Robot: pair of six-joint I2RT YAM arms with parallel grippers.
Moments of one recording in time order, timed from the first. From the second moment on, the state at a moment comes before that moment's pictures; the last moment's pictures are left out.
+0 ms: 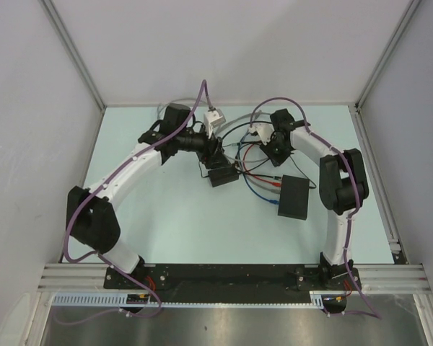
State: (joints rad) left arm -0.46 1.59 1.38 -0.43 0.80 0.20; right arm 0.32 2.03 1.57 -0.72 -0.11 -0.53
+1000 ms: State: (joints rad) left arm -0.69 2.04 1.91 -0.69 0.81 0.27; right arm -0.01 1.73 1.49 -1.04 -0.54 -0.38
